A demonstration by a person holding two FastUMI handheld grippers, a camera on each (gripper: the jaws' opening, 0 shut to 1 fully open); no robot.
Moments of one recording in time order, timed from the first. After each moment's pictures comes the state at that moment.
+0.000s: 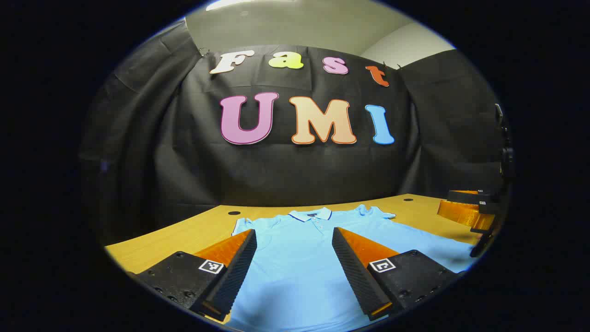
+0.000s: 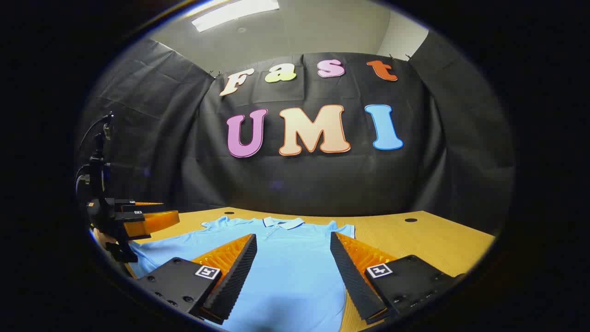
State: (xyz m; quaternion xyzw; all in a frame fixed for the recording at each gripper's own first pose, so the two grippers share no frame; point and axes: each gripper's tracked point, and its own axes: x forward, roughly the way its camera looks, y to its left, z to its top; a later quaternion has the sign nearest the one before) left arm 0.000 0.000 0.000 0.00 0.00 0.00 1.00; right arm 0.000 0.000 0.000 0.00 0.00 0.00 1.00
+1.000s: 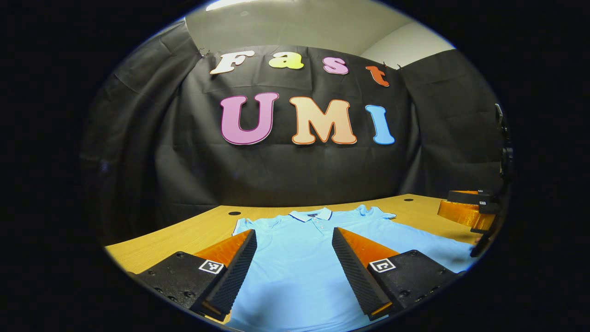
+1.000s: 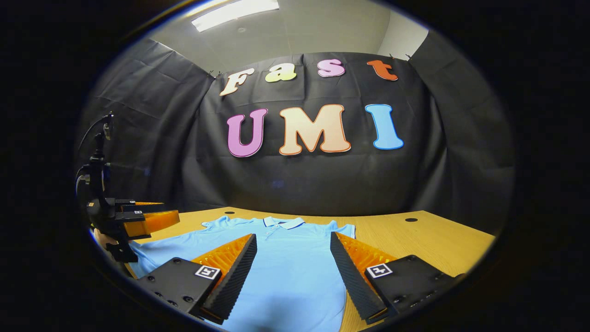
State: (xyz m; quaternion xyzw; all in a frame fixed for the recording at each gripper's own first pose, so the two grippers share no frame) left arm 0.000 0.000 0.000 0.00 0.00 0.00 1.00; right arm 0.000 -0.002 -0.002 0.00 0.00 0.00 1.00
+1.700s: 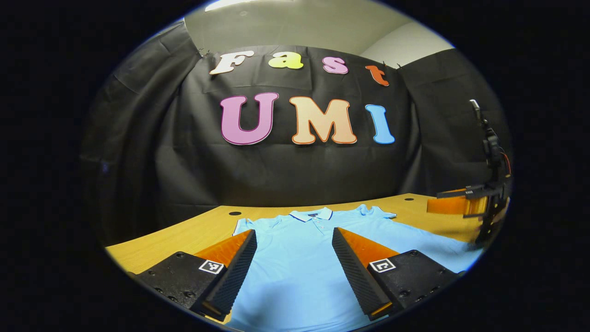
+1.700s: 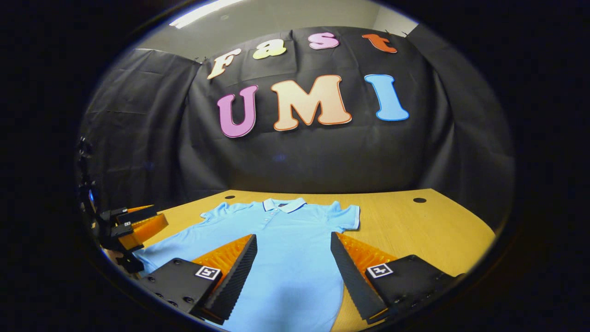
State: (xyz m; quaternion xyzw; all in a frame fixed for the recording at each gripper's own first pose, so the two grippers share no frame) left arm -0.001 0.000 0.000 0.00 0.00 0.00 1.00; right arm 0.048 -0.034 -0.008 0.02 0.12 0.00 0.99
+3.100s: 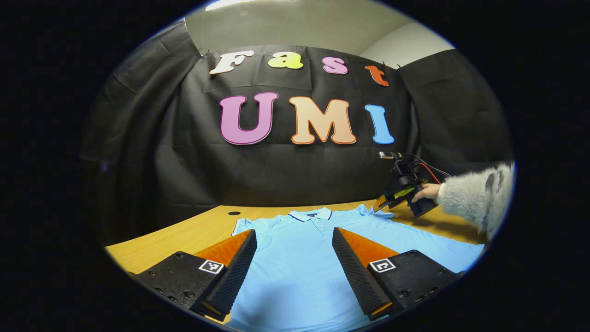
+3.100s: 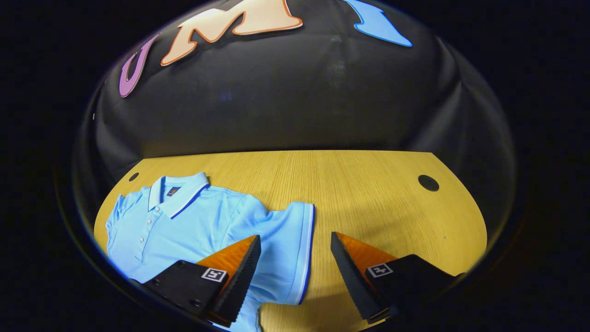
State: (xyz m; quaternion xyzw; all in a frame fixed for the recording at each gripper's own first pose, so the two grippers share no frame) left arm -0.001 0.000 0.000 0.00 0.00 0.00 1.00; right arm 0.287 -0.182 -0.137 0.04 0.35 -0.13 0.93
